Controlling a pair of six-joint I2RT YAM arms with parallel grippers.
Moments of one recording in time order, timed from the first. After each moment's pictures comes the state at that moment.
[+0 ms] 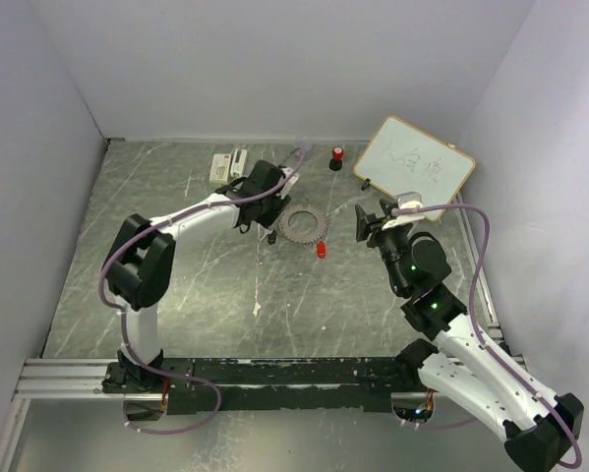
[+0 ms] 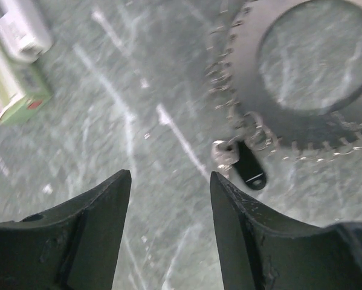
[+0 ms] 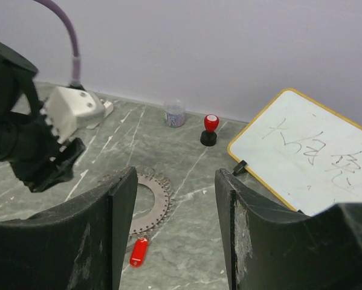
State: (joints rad) left arm -0.66 1.94 1.46 -0.35 -0.22 0.19; right arm 0.61 0.69 0.58 0.25 0.35 -0.11
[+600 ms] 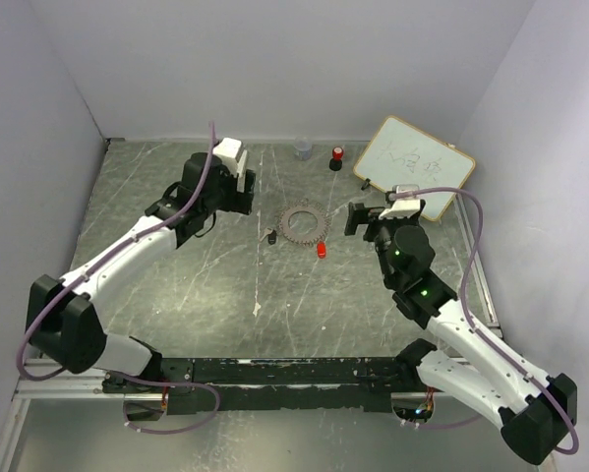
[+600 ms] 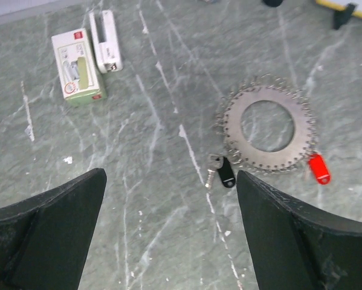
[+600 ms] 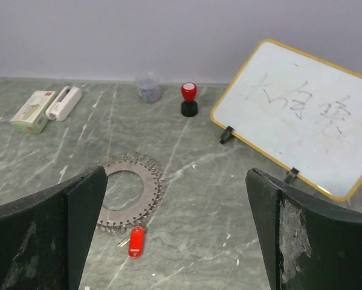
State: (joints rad) left arm -0.52 1.43 1.15 -0.21 -0.17 -0.10; right arm 0.61 0.80 0.62 0.20 0.50 0.00
